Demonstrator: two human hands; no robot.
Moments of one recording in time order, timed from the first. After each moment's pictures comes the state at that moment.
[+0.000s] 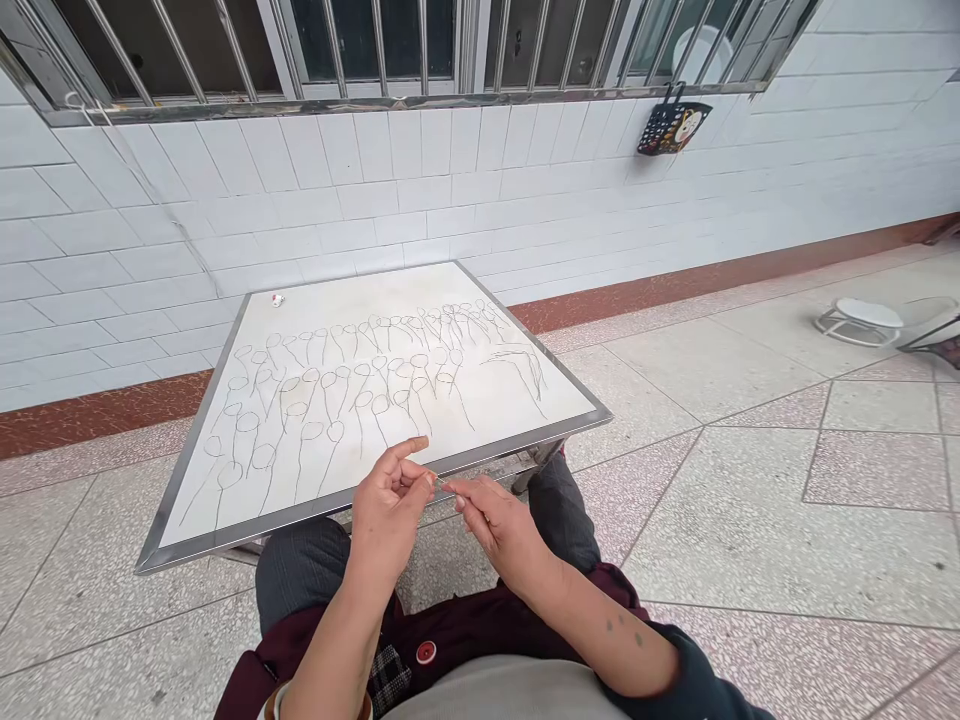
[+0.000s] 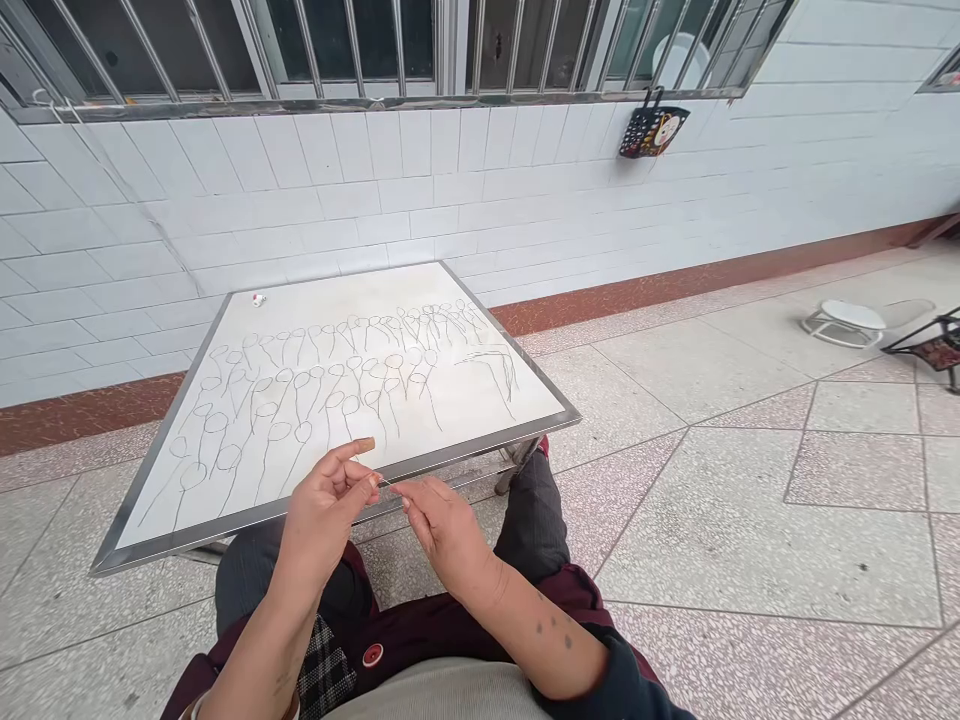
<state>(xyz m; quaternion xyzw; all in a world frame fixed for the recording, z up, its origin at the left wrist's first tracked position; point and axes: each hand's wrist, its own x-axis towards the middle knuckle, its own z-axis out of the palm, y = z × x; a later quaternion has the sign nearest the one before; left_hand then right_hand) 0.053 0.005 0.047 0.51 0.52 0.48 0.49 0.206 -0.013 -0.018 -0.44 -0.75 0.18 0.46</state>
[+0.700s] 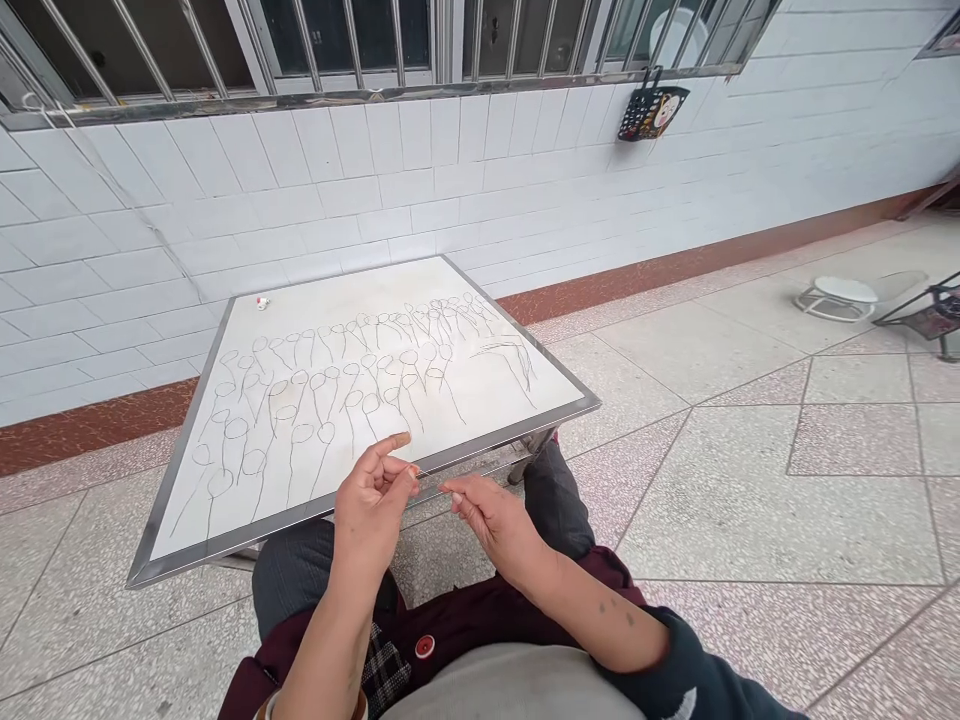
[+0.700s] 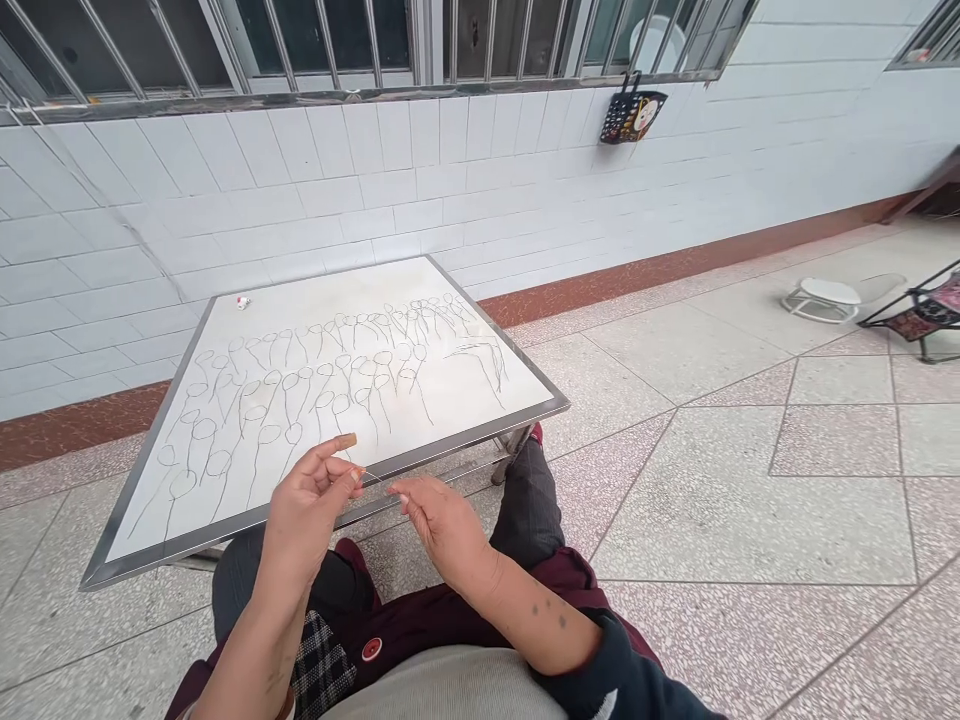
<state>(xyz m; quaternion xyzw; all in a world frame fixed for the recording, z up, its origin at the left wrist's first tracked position) 0.046 0.007 0.050 0.52 0.52 0.48 0.48 0.212 -0.017 -0.025 -0.46 -0.73 0.22 0.45</state>
